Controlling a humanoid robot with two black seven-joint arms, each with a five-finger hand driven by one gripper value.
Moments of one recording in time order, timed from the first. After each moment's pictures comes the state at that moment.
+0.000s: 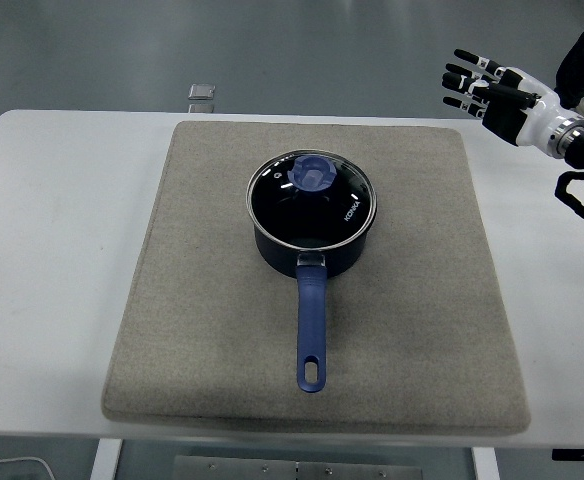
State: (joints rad) left arm -0.01 0.00 -0.13 -0.10 0.08 -0.09 0.00; right arm 1.11 -0.36 0.27 0.57 0.15 0.30 0.07
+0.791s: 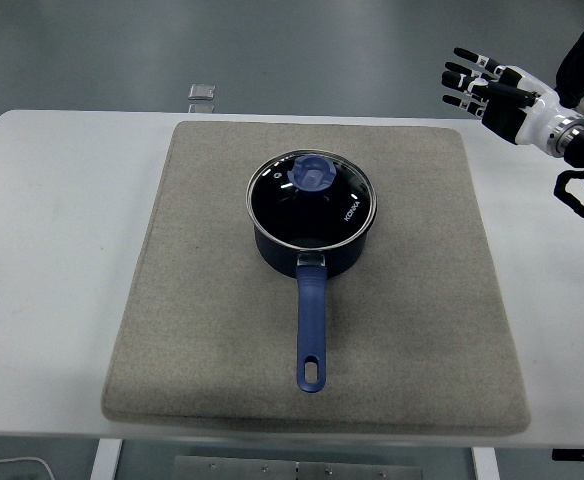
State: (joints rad) left arm -0.01 0.00 -0.13 -0.10 0.08 -0.09 0.00; right arm 1.11 -0.36 0.27 0.58 0.15 0.29 0.07
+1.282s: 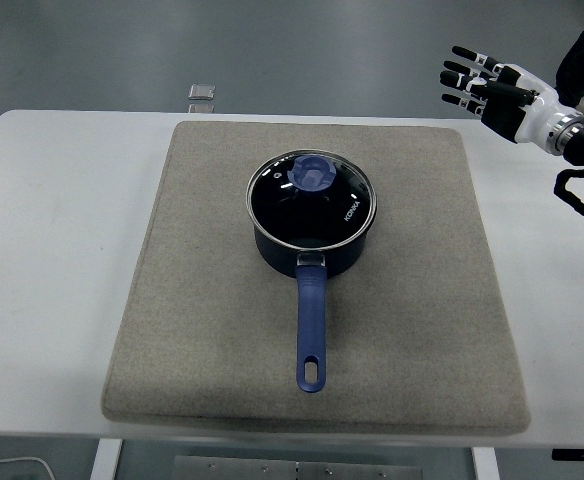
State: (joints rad) left arm -0.01 0.00 -0.13 -0.10 0.08 -0.09 0.00; right arm 1.12 -0.36 0.27 0.58 0.14 0.30 0.07
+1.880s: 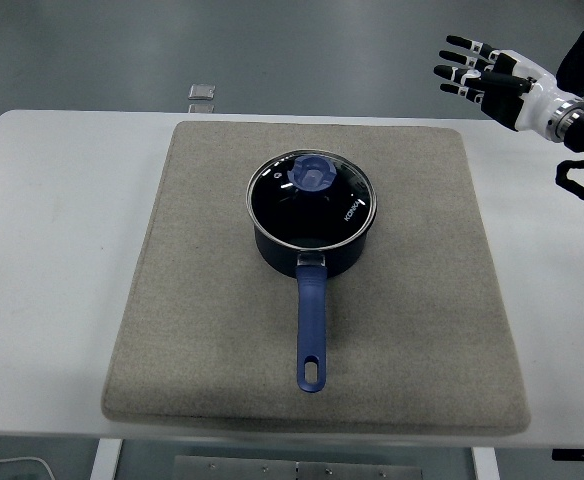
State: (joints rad) left arm -0.01 0.00 -0.13 -0.10 0.08 -0.09 0.00; right arm 1.16 -0.36 0.27 0.58 0.04 0.30 0.08
